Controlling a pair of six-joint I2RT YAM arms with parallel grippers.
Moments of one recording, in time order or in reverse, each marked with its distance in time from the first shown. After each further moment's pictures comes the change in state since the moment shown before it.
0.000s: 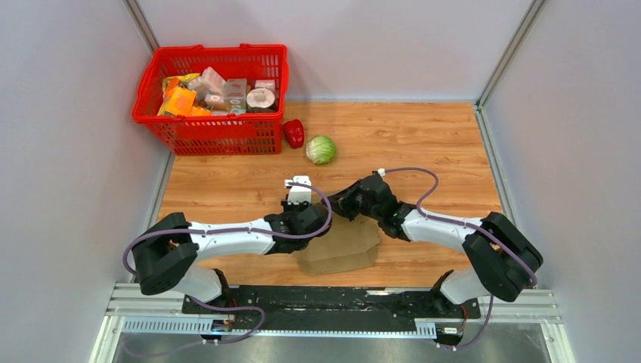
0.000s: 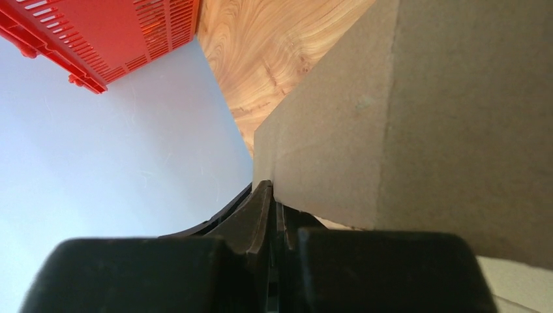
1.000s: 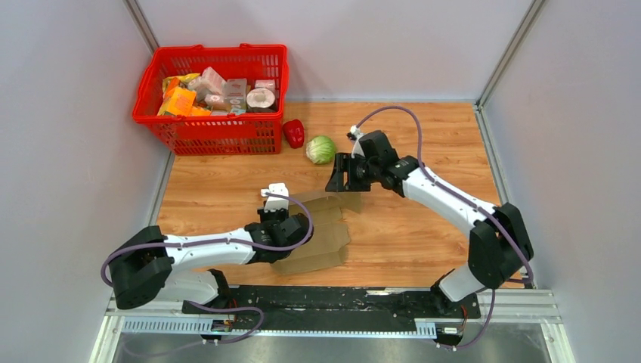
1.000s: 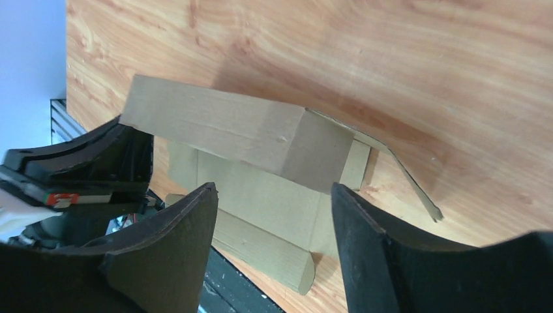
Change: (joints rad) left arm 0.011 -0.177 -0.165 -0.088 -0.204 -0.032; right arm -0.131 0.055 0.512 -0.695 -0.217 -1.069
